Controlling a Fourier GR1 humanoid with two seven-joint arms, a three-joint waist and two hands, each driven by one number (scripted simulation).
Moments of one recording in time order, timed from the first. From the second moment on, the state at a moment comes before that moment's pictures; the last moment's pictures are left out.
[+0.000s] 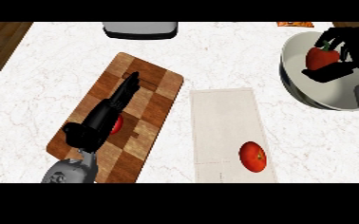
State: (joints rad) left arm -0.13 0.10 -0.17 -1.61 0.01 -0.16 0.09; right arm -0.63 -0.54 -0.14 -1.01 0.78 0.13 0.06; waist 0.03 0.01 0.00
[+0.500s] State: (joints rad) left arm -0.12 0.11 -0.15 -1.60 0.00 -0.17 0.08; right arm -0.79 -0.54 -0.25 -0.69 0.69 0.07 -0.18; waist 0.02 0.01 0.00
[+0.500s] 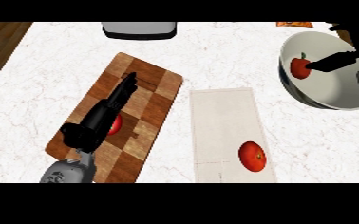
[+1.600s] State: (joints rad) left arm -0.13 0.09 -0.15 -1.61 -0.01 -0.17 0.09; right arm -0.72 -0.94 -0.71 -0.30 0.33 0.17 -0.42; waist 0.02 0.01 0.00
